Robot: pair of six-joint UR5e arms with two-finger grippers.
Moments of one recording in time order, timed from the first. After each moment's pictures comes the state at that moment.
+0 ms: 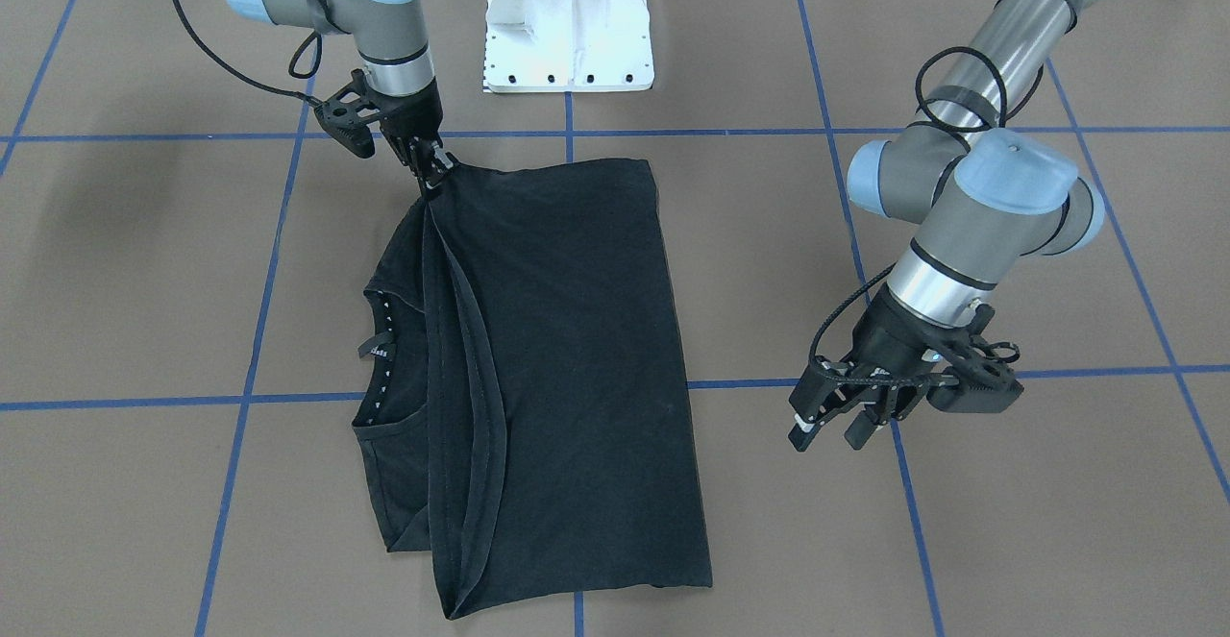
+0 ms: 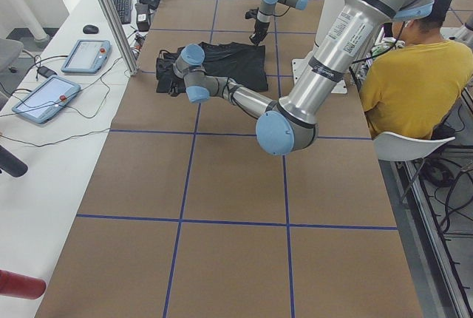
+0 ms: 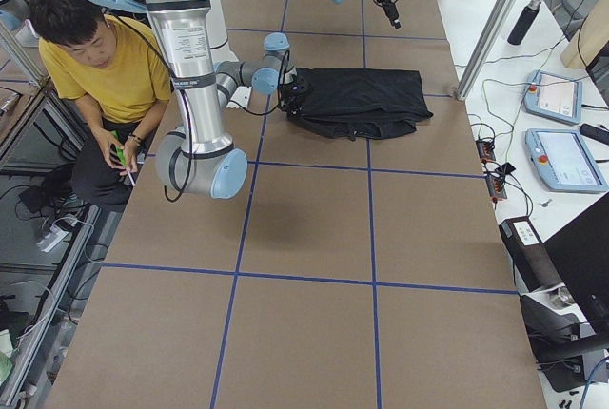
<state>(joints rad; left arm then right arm) -0.91 -2.12 -1.37 -2.46 -1.89 -1.37 0.31 -1.27 1.98 -1.49 1.58 2.14</state>
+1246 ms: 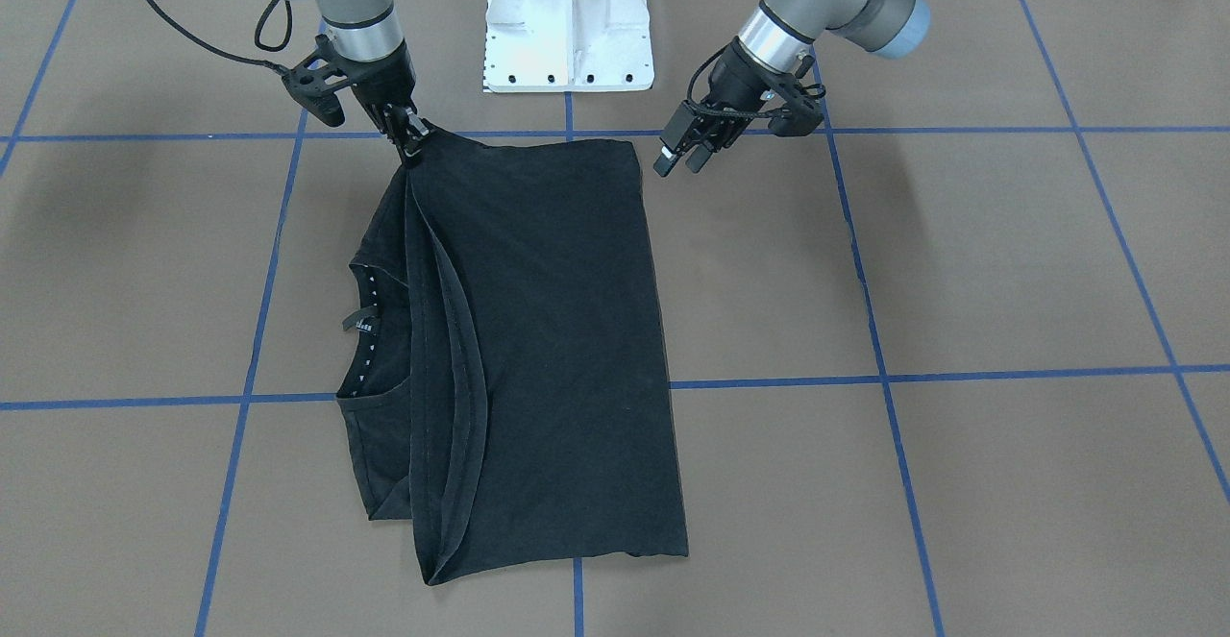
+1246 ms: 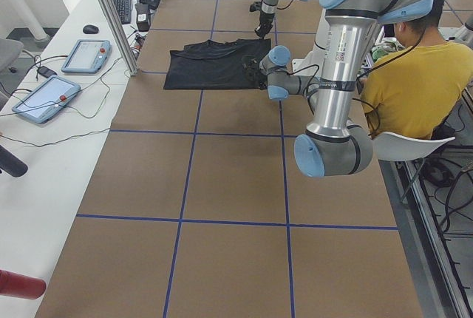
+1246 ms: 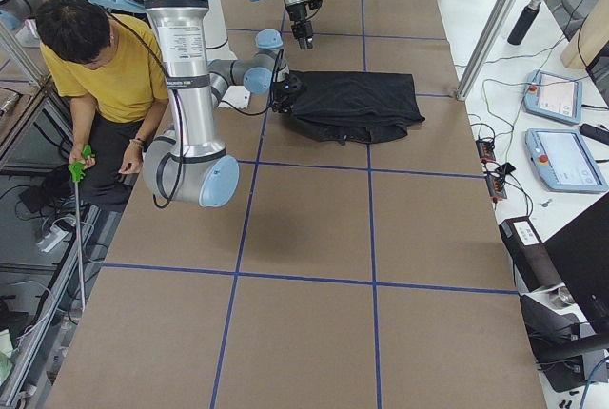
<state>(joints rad) -0.29 -1.79 -1.91 -2.32 -1.57 -1.99 0.31 -1.36 2.09 -1.49 1.63 2.14</state>
